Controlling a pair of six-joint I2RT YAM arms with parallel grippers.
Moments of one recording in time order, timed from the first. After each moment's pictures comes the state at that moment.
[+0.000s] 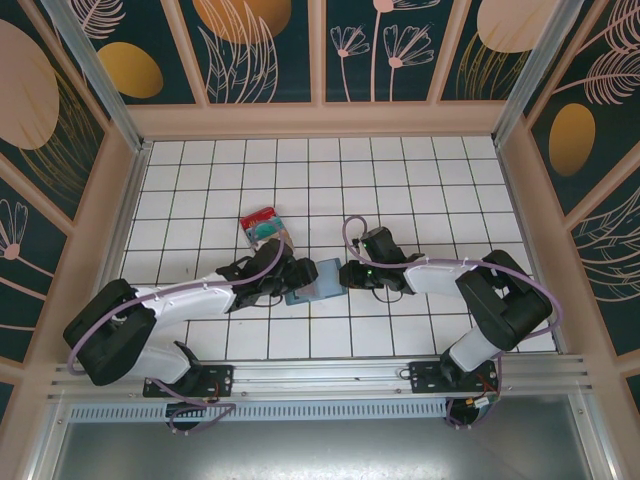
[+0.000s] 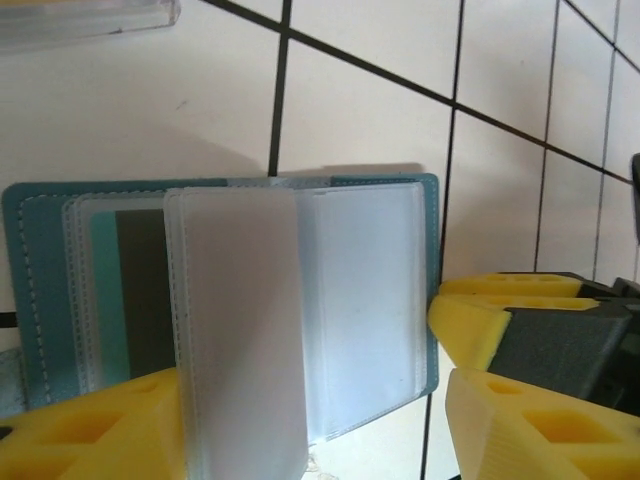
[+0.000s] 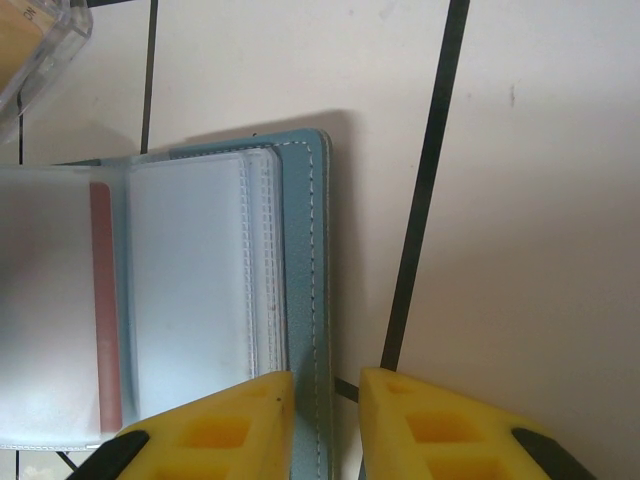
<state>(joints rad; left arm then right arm) -0.82 1.41 0.62 -0.03 0.04 -1.09 0.66 1.57 0.61 0.02 -0.32 0.62</state>
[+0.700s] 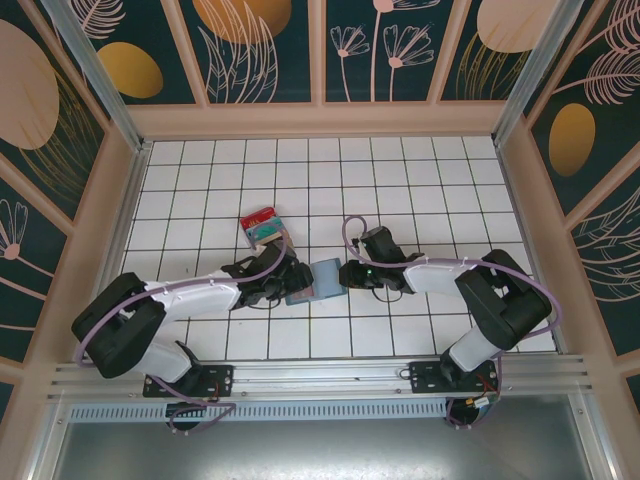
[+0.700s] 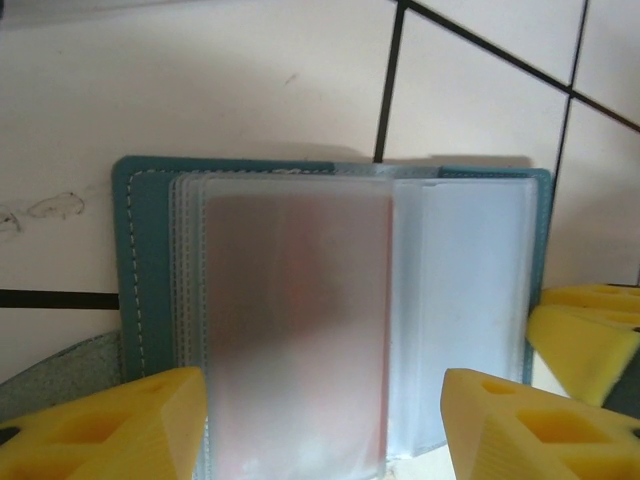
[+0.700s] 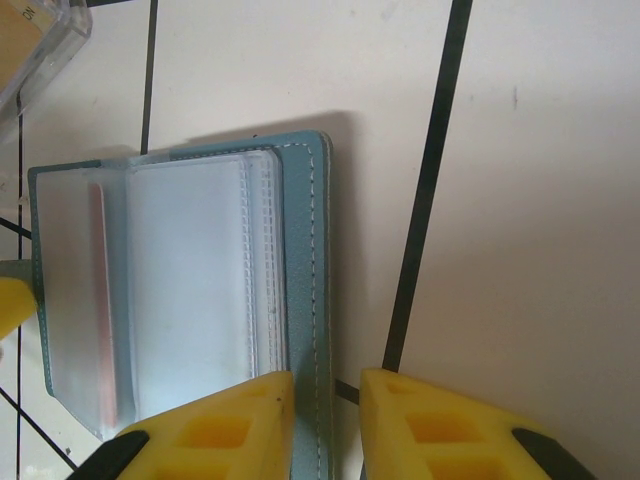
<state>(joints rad) -0.82 1.47 0.64 -0.11 0.00 -1.10 0.66 1.57 0.61 0.02 -0.32 0.62</state>
